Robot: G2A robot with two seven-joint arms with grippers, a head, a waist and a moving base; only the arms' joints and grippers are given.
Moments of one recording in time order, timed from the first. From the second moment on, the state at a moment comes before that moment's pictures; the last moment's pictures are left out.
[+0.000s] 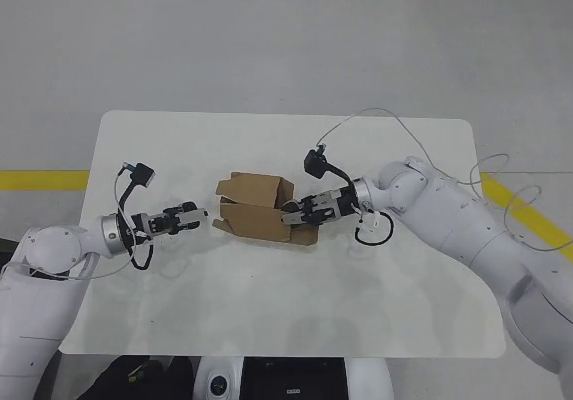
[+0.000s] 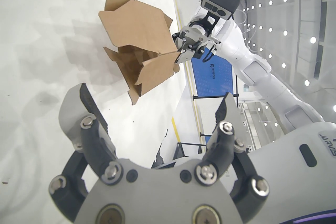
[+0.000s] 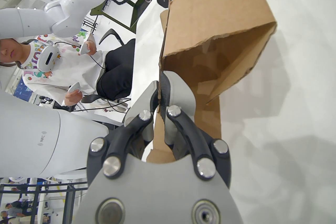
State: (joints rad) left arm 1.26 -0.88 -1.46 -1.53 -0.28 -0.39 -1.08; right arm -0.31 -1.19 0.17 -0.90 0.38 -1.00 0.82
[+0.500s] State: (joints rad) left arm 1.24 -0.89 -1.42 -1.55 -0.45 -0.31 -1.09; right arm -0.33 -1.09 0.17 -1.12 0.34 -1.00 0.82
